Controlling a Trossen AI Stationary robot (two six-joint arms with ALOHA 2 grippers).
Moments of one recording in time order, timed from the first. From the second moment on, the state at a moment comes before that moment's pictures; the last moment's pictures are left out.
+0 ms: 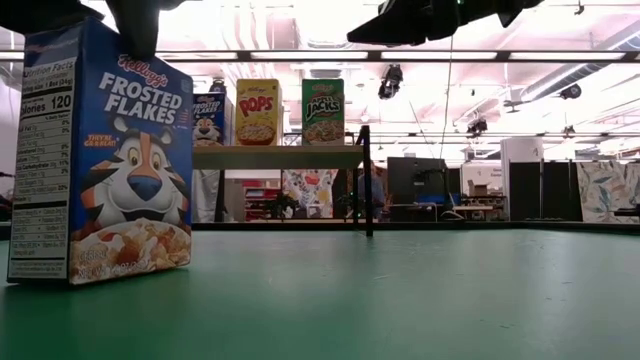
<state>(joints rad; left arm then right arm) -0.58 1.78 1.48 -1.02 -0.16 -1.71 -0.11 1.28 0.92 0.10 -0.13 -0.51</state>
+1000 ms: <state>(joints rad) -0.59 1.78 1.48 -1.01 -0.17 -1.63 -0.11 1.28 0.92 0.09 -0.13 -0.50</state>
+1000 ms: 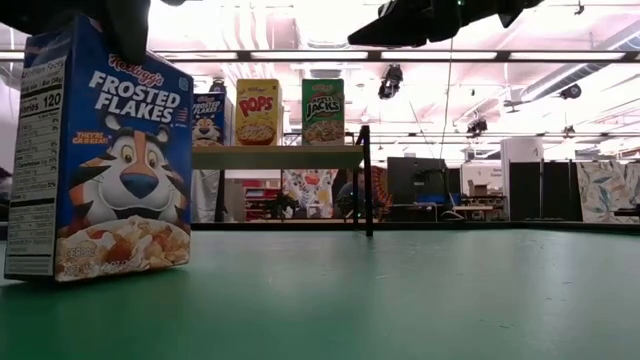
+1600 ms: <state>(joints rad) -0.58 1.78 1.72 -1.22 -0.28 -1.00 -0.11 1.28 0.92 0.08 -0.13 -0.50</state>
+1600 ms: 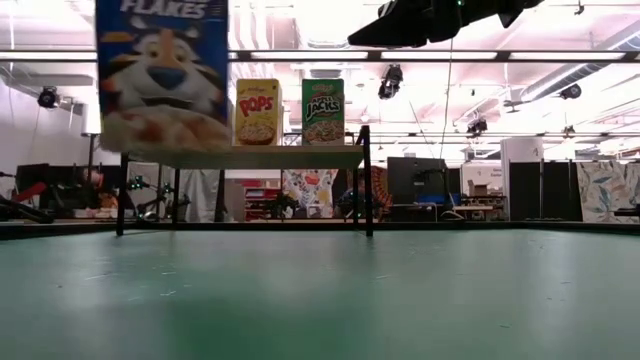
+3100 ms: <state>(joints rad) -0.31 1.48 1.98 -1.57 -0.53 -0.16 -0.11 1.28 0.92 0.07 -0.13 -0.51</state>
